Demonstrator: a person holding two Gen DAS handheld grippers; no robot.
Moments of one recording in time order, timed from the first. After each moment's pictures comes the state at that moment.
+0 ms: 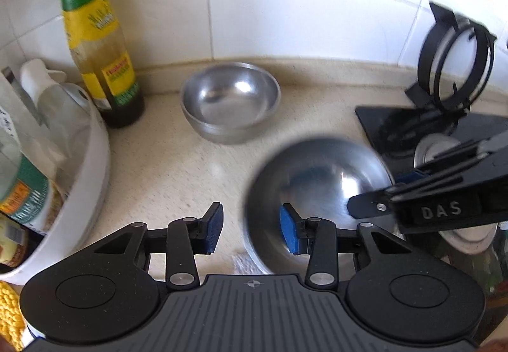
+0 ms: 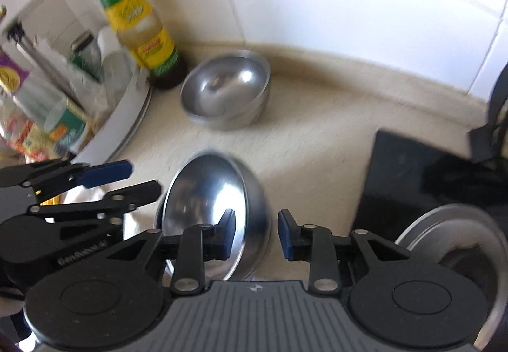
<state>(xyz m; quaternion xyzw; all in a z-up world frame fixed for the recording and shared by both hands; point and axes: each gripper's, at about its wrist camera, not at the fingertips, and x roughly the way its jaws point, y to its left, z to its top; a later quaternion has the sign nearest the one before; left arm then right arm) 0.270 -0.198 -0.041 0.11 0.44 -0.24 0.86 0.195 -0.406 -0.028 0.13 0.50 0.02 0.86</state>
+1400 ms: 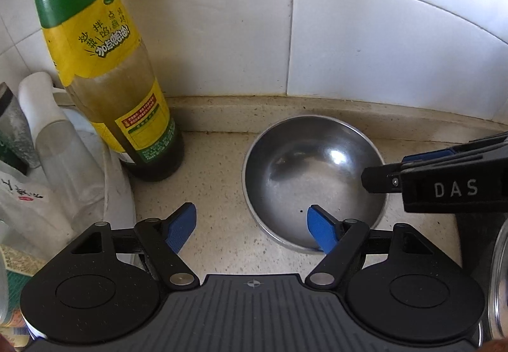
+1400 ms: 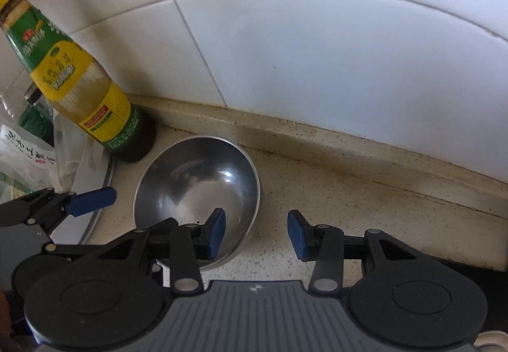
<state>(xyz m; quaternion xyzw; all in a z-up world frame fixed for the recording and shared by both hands) 0.390 -0.211 -0.074 0.11 0.47 -0.15 0.86 0.344 -0.424 -0.067 0.14 0.50 0.02 0.85</state>
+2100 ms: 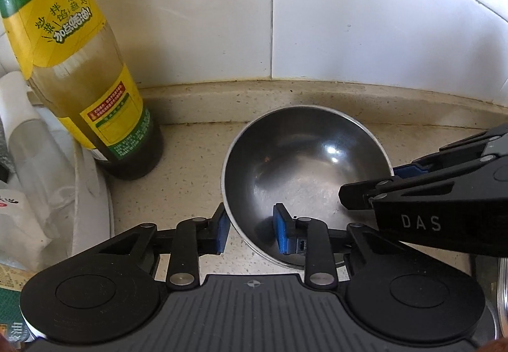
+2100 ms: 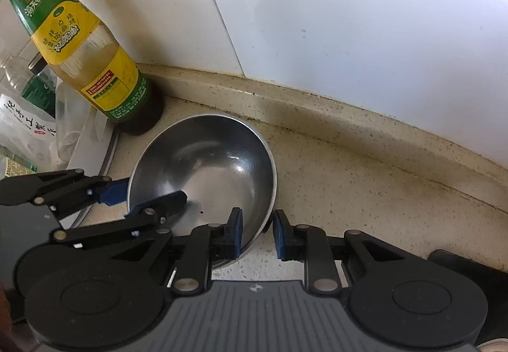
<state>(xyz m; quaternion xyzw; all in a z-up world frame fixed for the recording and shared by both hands) 0.395 -0.223 -0.093 0.13 0.47 -0.17 0.85 0.352 -0.414 -0.080 0.12 0.53 0.05 0.84</state>
